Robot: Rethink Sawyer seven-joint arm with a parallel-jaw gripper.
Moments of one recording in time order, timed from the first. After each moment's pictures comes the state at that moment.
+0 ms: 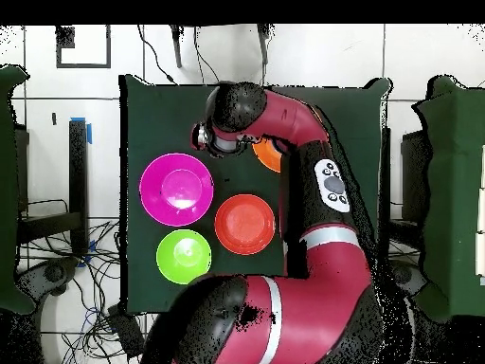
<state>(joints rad) -0.32 -0.35 0.28 1.12 0.03 1.13 1.70</state>
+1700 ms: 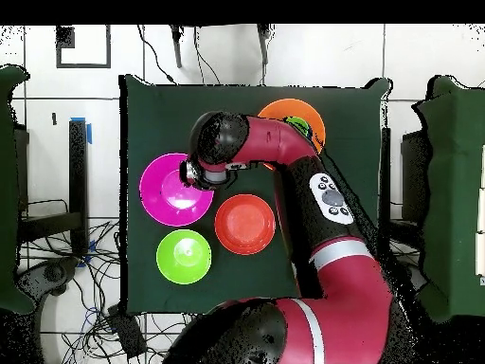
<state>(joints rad) -0.40 -0.47 0.44 1.39 -0.14 1.13 1.70</state>
